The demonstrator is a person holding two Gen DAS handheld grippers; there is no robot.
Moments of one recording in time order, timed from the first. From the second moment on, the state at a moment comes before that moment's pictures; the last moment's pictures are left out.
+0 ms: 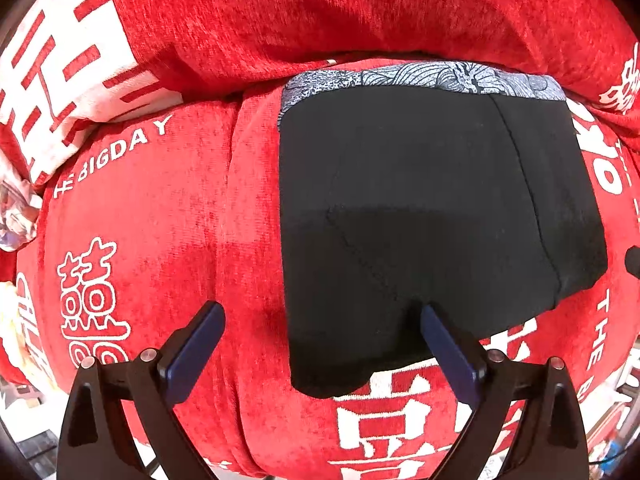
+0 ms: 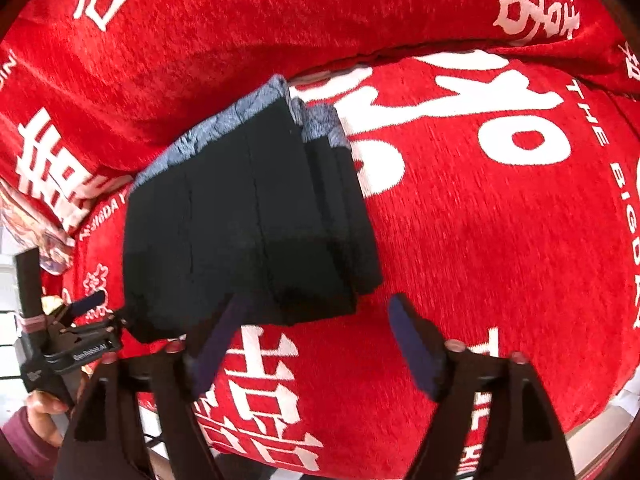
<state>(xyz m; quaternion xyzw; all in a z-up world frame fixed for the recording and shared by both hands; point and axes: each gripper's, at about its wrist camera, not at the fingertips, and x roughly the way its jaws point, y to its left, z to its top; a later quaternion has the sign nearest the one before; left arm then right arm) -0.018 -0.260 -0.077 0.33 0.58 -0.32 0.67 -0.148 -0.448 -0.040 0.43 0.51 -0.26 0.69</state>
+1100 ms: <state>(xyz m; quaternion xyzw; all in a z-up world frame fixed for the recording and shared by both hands) 0.040 -0.267 -0.103 0.18 0.68 -0.37 0.61 -0.156 -0.491 -0.081 0.48 0.52 -0.22 0.67</state>
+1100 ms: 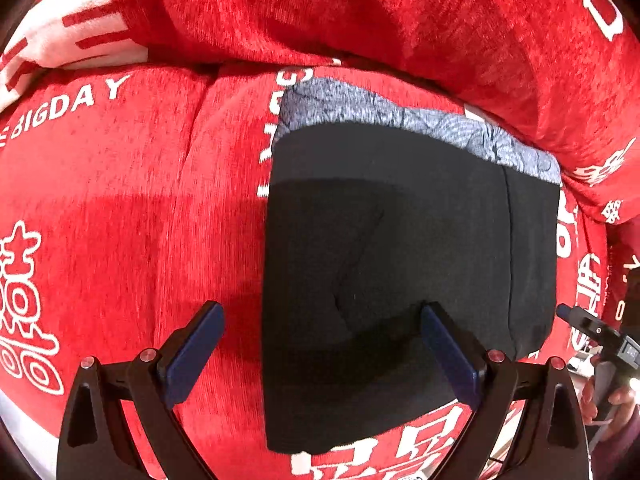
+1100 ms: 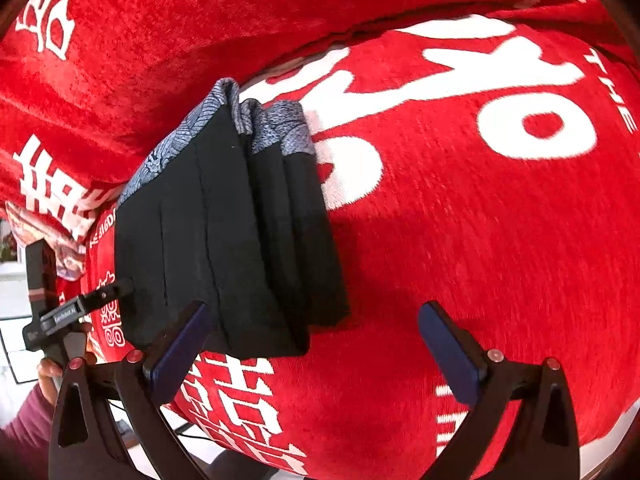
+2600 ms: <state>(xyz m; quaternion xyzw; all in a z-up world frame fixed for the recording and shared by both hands) 0.021 -0.212 -0.054 0.12 0.67 -0.47 0.57 -0.145 -0.482 -0.082 0.62 0.41 -0.04 0.67</state>
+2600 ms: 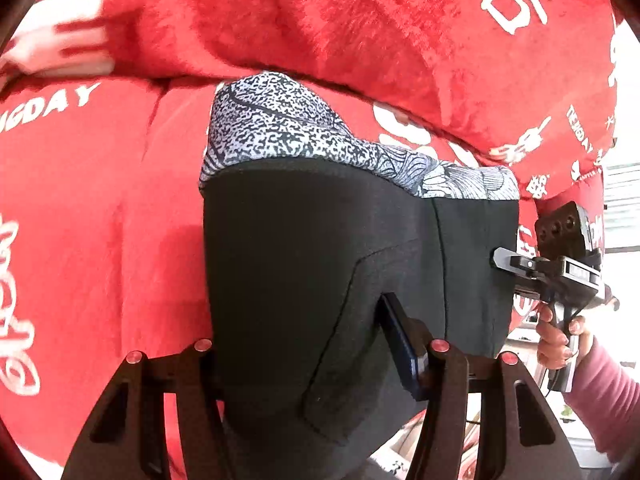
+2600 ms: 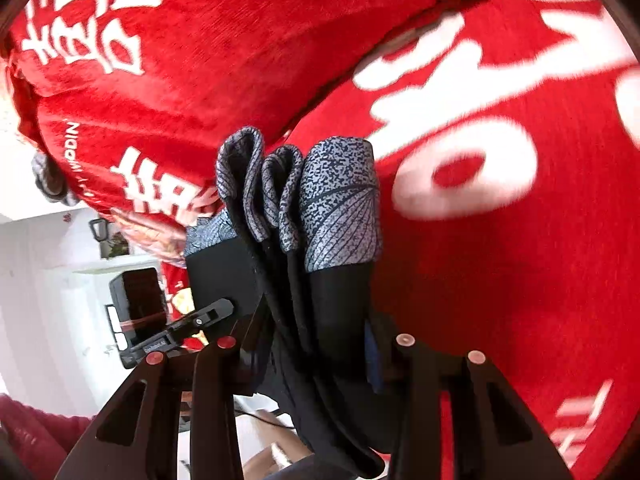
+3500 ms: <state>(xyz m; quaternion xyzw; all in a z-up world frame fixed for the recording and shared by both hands) 0.004 -0.182 -0.080 0.22 0.60 -0.38 0.67 -0.089 -0.389 -0.059 0.41 0.54 -0.19 0.71</state>
